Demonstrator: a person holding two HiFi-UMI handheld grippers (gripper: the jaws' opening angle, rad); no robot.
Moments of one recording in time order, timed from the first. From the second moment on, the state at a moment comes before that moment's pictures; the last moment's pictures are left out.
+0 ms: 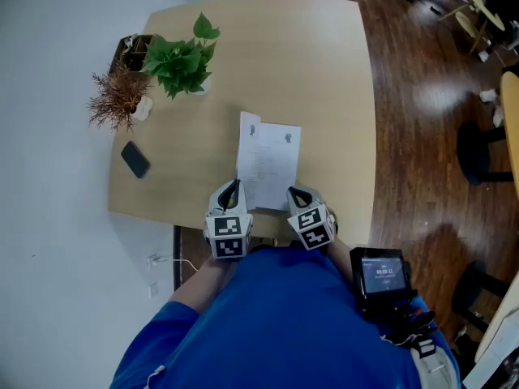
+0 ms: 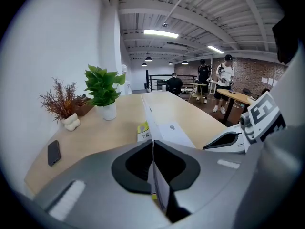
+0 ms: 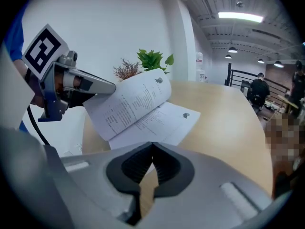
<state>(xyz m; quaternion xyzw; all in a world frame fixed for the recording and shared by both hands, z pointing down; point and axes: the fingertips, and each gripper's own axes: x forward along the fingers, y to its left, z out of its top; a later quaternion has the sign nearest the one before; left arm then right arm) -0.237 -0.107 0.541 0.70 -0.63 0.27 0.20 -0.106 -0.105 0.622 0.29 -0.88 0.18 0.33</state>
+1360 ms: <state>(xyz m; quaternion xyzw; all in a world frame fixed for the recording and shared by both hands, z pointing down) -0.375 -0.110 0.585 0.69 -0.63 0.27 0.24 -0.112 -0.103 0.656 0.37 -0.81 0.18 0.42</state>
